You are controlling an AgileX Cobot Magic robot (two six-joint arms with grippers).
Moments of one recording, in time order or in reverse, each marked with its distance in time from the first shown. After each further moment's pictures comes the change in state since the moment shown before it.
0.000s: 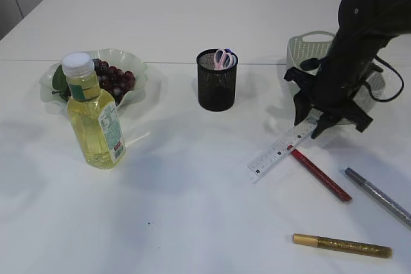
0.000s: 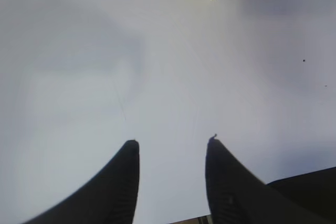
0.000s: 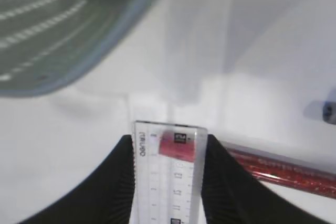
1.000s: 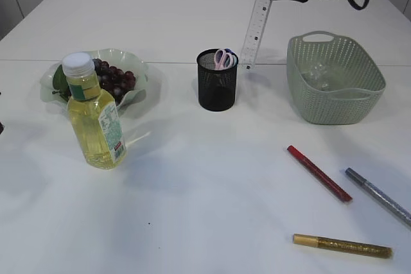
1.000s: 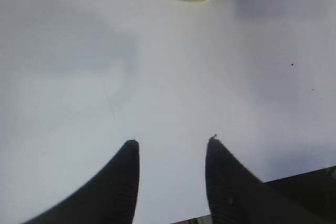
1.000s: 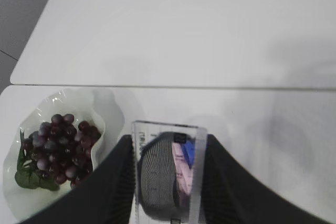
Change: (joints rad) left arm 0.000 0.000 0.000 -0.028 -0.010 0.000; right arm 0.001 -0.091 -0.236 0.540 -0.404 -1.246
